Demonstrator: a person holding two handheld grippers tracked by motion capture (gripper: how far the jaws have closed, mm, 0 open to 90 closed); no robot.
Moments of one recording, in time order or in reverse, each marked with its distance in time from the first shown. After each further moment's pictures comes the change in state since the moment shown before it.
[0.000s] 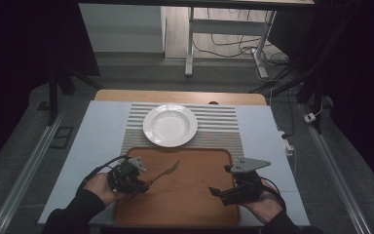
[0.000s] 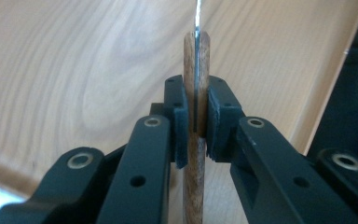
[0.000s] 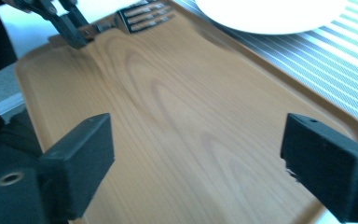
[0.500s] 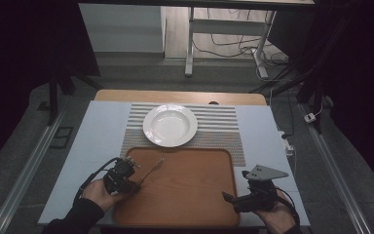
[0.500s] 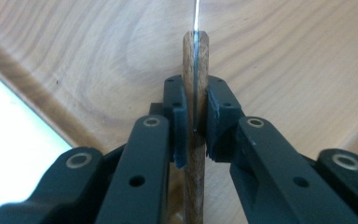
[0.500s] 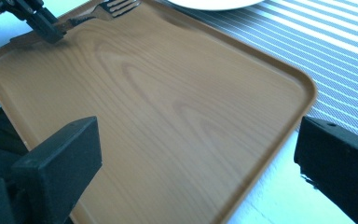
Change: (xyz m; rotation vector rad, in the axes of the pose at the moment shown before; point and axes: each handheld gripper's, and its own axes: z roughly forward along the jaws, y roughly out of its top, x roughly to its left) left arm 0.009 -0.013 0.012 0.072 0.112 -0.298; right arm -0.001 -0.026 -0.029 -0.016 -0.116 0.101
